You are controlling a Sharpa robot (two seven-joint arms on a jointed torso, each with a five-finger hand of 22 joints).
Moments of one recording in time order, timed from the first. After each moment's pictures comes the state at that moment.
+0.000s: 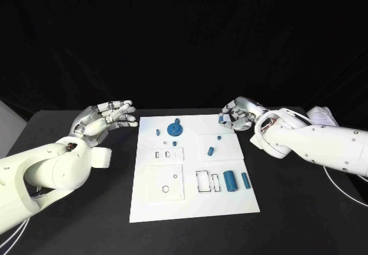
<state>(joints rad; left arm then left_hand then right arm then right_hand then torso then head) 1.24 -0.95 -0.02 1.63 0.03 -0.33 0.47 1.42 -0.15 0.34 0.19 0.05 0.77 0.20 0.31 0.15 0.96 0.18 0.16 0.07 0.90 0.12 0.58 0.41 0.17 0.91 0.22 0.55 0.31 1.35 -0.93 -0.15 1.46 -1.17 -0.52 -0.10 1.38 -0.17 0.45 0.16 0.21 1.06 0.12 0.16 0.42 1.47 0.04 1.54 1.31 1.47 -0.02 1.56 1.31 0.01 1.47 0.09 1.57 1.31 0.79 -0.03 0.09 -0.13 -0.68</state>
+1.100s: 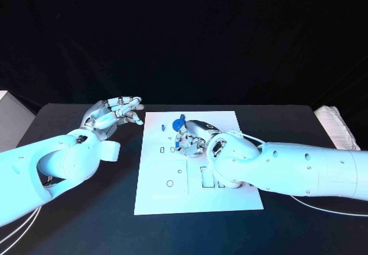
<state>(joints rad) 1.24 -0.93 -0.02 1.62 0.03 -0.33 0.44 1.40 -0.16 0.37 0.19 0.05 0.78 0.20 0.37 0.16 1.02 0.15 0.28 0.10 0.98 0.08 0.87 0.53 0.17 0.91 0.18 0.81 0.46 1.28 -0.67 -0.17 1.66 -1.38 -0.52 -0.46 1.36 -0.17 0.45 0.16 0.21 1.05 0.12 0.16 0.42 1.47 0.04 1.53 1.31 1.46 -0.02 1.56 1.31 0.01 1.46 0.09 1.57 1.31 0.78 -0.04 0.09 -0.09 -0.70</state>
